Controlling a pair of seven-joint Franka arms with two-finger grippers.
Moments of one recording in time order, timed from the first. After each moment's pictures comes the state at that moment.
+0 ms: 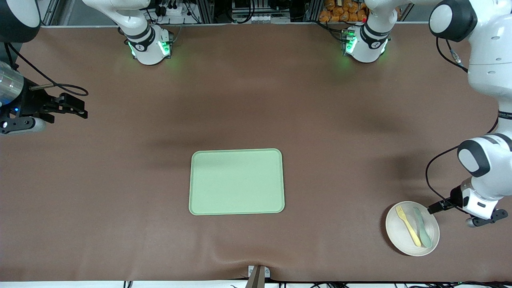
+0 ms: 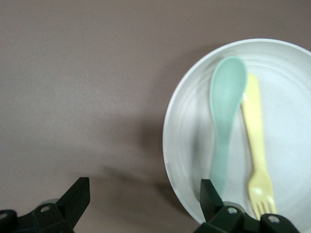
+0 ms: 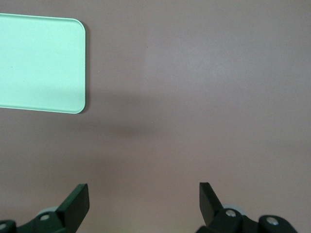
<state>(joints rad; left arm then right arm) 0.28 0.87 -0.10 -1.39 -0.01 2.48 -0.06 -0.03 0.07 0.05 -1.56 0.04 1.55 -0.09</state>
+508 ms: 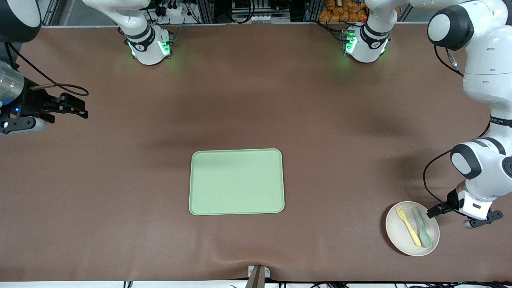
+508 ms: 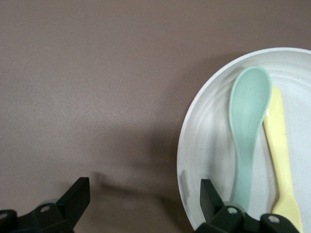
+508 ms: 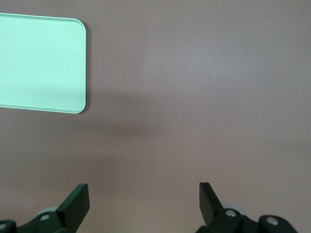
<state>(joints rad) 0.29 0.91 -0.10 -1.38 -0.01 2.55 -0.06 -0.03 0.07 0.05 -1.56 0.04 1.55 -0.09</state>
